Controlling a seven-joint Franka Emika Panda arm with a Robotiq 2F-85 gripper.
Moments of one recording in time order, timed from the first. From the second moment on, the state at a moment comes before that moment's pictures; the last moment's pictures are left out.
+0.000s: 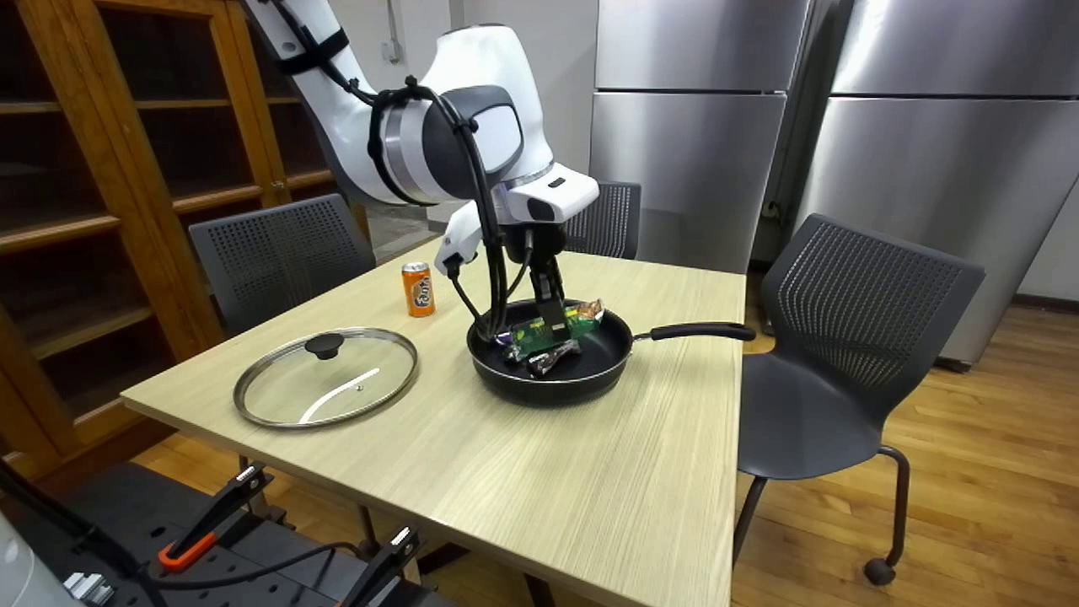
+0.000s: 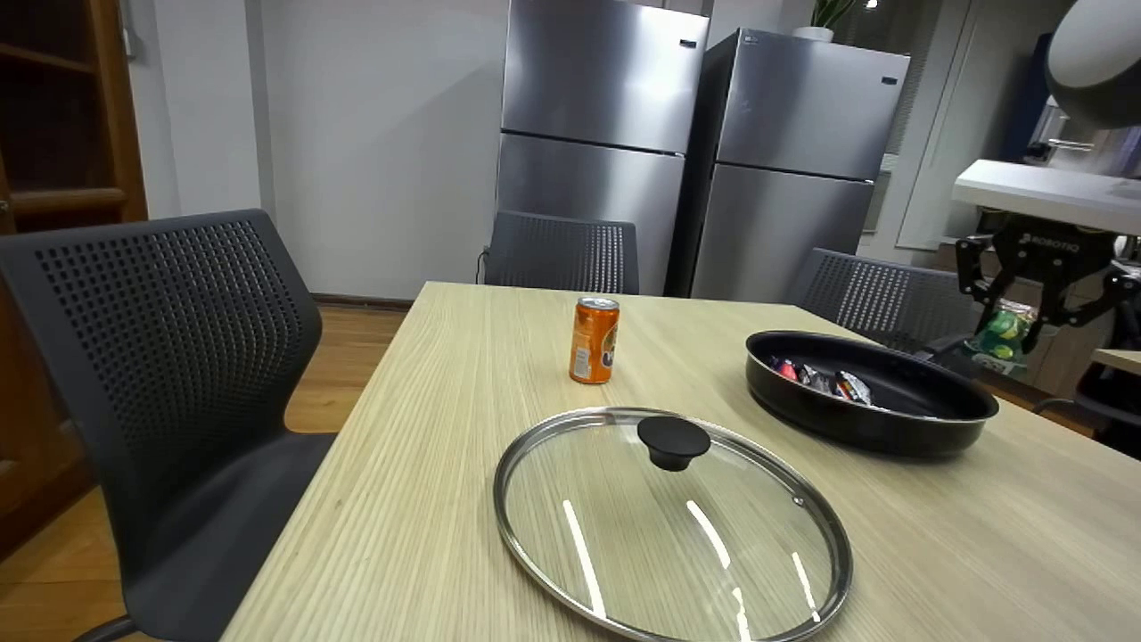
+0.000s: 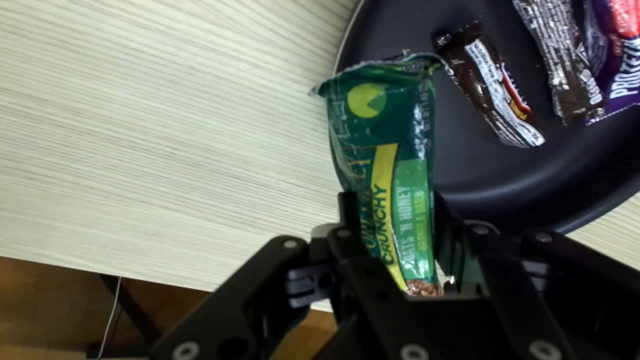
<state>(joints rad) 0.46 0.26 -0.70 -2.50 -0.01 2.96 0.91</state>
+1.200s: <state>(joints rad) 0.26 0.58 -0.48 -2.14 0.02 2.77 1.01</state>
